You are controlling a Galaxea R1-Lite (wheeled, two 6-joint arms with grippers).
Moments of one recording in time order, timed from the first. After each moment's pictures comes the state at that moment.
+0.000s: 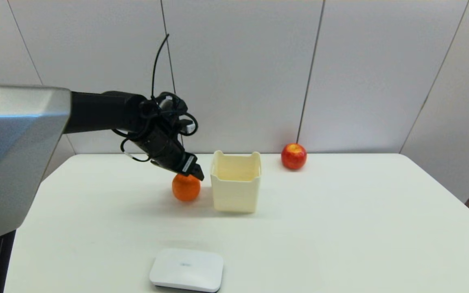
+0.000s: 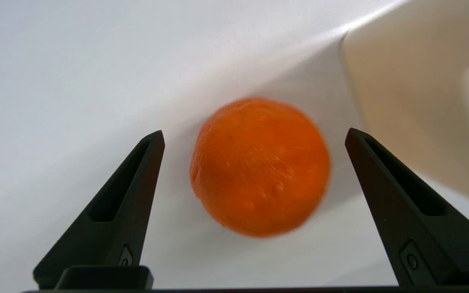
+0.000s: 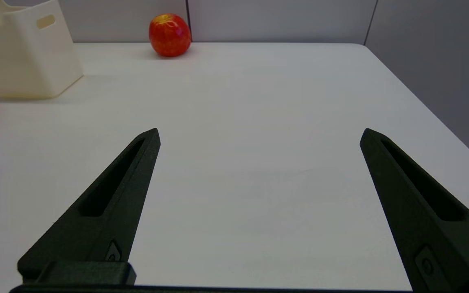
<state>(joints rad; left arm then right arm) -0.37 2.18 -1.89 0.70 -0.10 0.12 0.00 0.00 0.00 -0.01 0.00 0.00</state>
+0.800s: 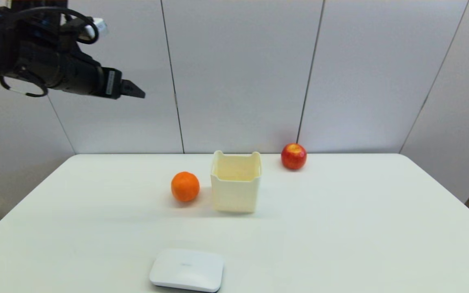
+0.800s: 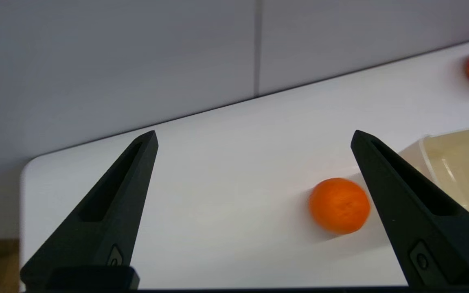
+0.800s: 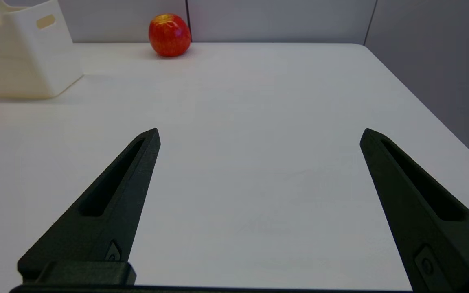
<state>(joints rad) -0.10 1.79 -1.87 0.57 -0.08 0.14 0.00 0.00 0.00 -0.01 0.00 0.00</state>
